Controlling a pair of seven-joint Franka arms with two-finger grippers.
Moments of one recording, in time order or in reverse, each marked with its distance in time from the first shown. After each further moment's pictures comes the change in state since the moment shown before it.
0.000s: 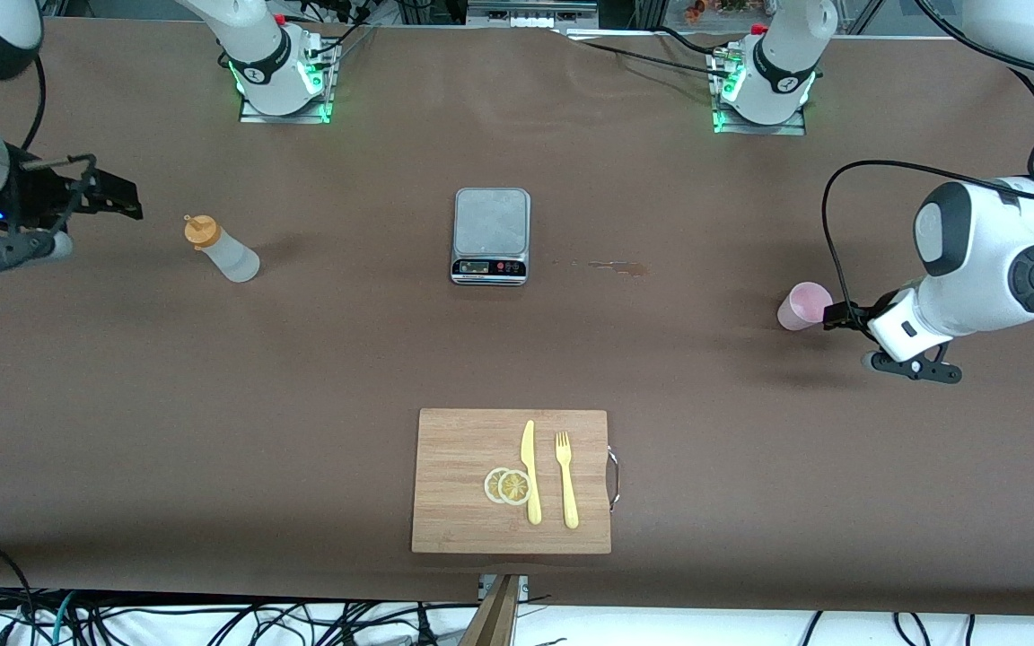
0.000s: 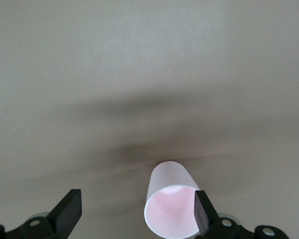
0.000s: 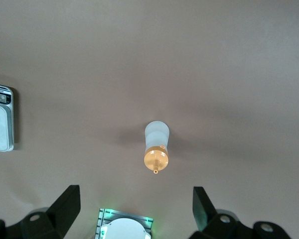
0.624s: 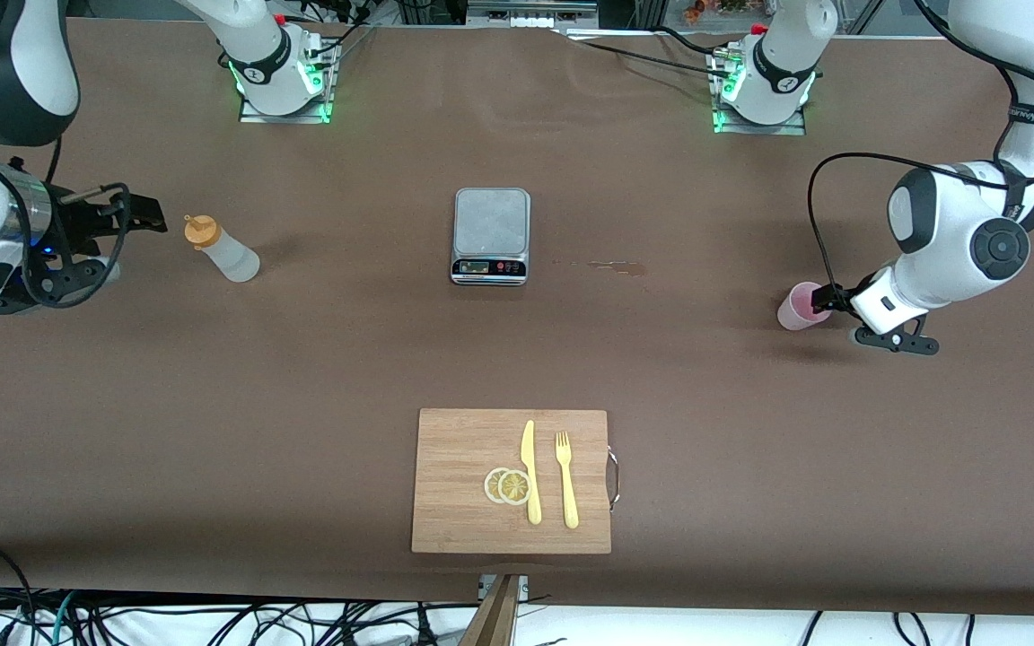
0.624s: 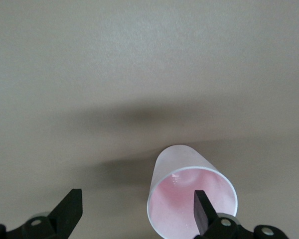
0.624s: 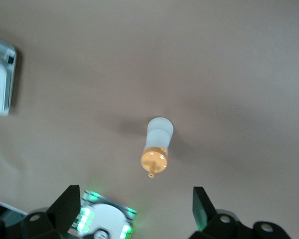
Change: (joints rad) left arm 0.001 -0.055 0.014 -0.227 -0.002 0.207 0.006; right arm -0.004 0.056 -0.019 0.019 0.026 -0.031 -0.303
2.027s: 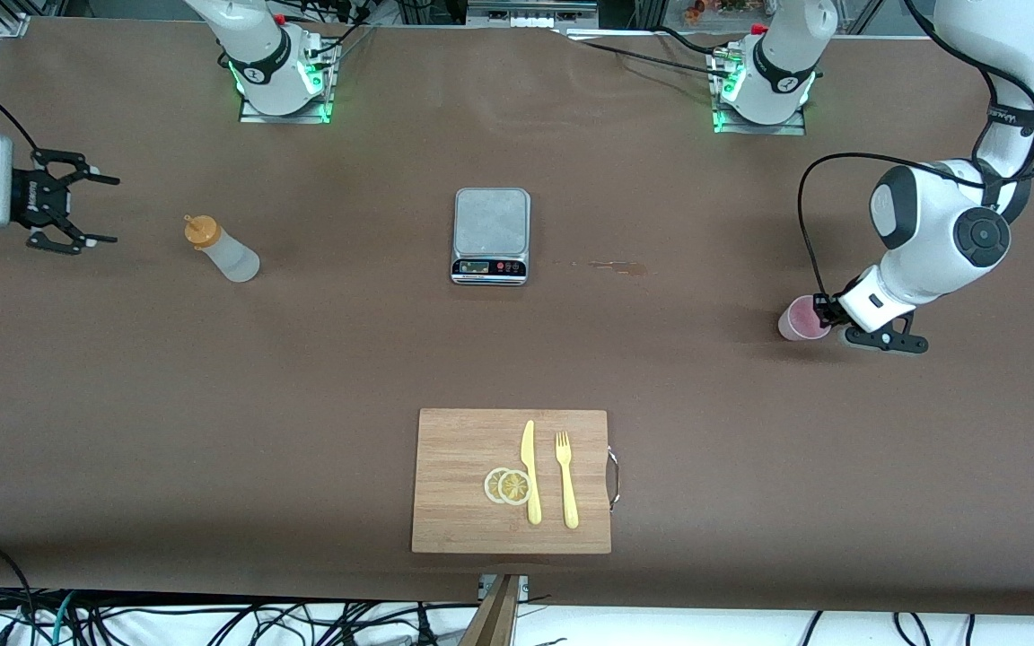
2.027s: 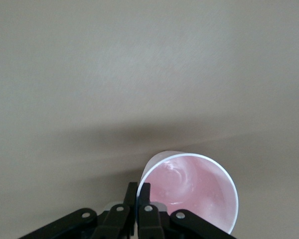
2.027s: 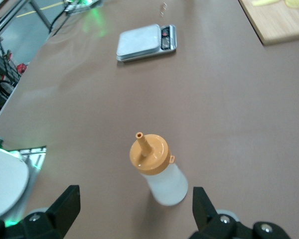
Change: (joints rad) left arm -0.058 0.004 0.007 0.016 -0.080 0.082 -0.004; right arm -0.370 0.001 -0.188 -0.542 0.546 0.155 -1.809
